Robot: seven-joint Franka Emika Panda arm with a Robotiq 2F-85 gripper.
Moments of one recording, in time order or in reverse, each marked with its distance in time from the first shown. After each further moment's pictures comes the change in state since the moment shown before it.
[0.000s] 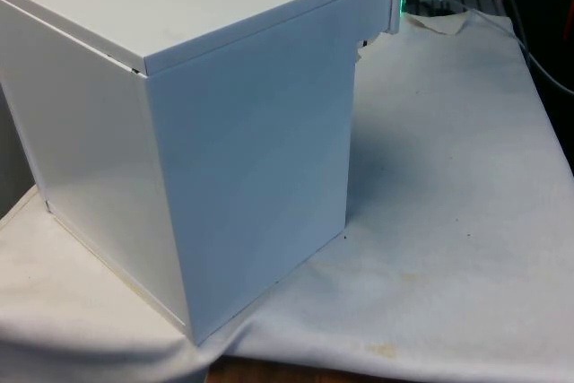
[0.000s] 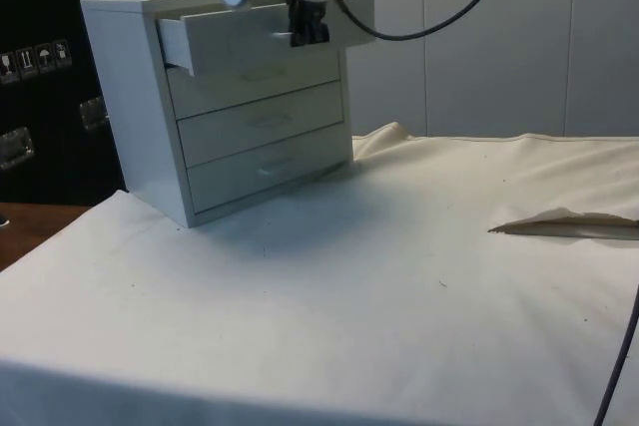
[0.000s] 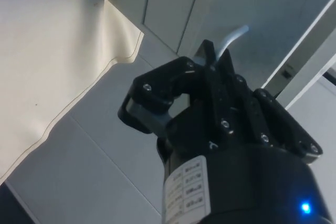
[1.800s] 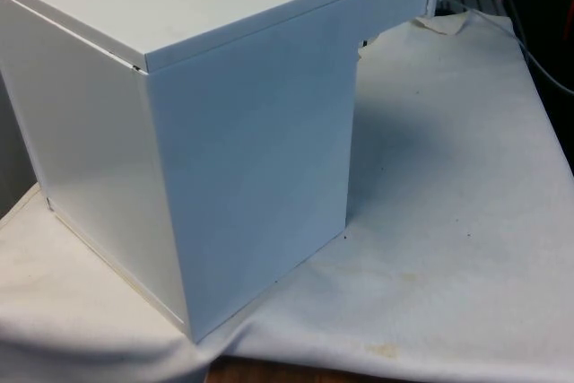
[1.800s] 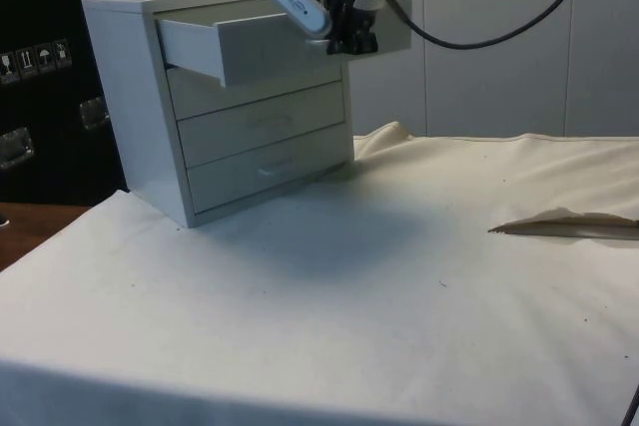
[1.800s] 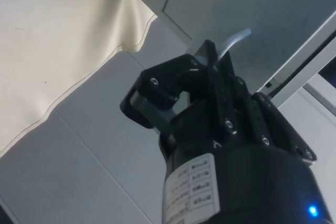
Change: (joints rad) arm -0.001 -0.177 0.166 -0.189 -0.017 -0.137 0.099
